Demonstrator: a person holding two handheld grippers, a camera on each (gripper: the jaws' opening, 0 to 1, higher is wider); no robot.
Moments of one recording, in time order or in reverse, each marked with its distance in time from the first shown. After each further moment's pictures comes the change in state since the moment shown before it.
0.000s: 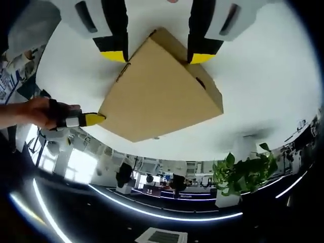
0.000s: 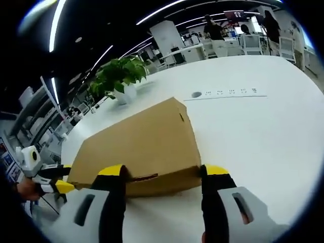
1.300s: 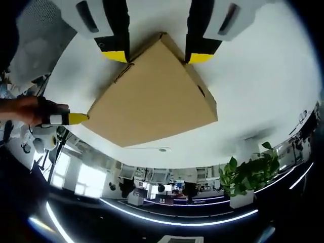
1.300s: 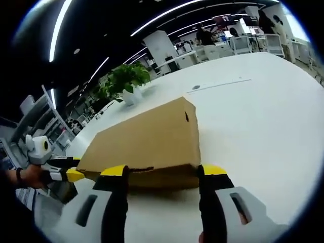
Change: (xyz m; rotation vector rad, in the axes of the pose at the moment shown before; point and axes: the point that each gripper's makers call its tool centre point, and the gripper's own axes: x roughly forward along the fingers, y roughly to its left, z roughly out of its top) left arm -0.047 0.003 -0.033 0.040 0.064 -0.049; right arm -0.038 0.021 -0.066 -0.021 -0.084 0.033
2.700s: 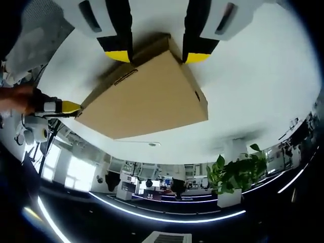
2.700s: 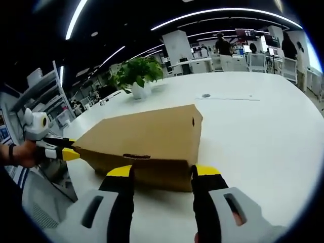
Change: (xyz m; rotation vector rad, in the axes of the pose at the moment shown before) left arm -0.015 0.006 0.011 -0.023 -0.030 0.098; right arm -0.005 0.007 0.012 -0.132 0.008 -0.029
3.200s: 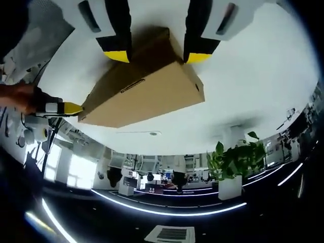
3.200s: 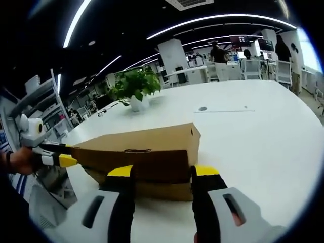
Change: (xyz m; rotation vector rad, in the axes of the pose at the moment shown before) left arm -0.022 -0.007 0.031 0.049 -0.050 0.012; right arm -0.015 0.009 0.037 0.008 -0.091 -0.036
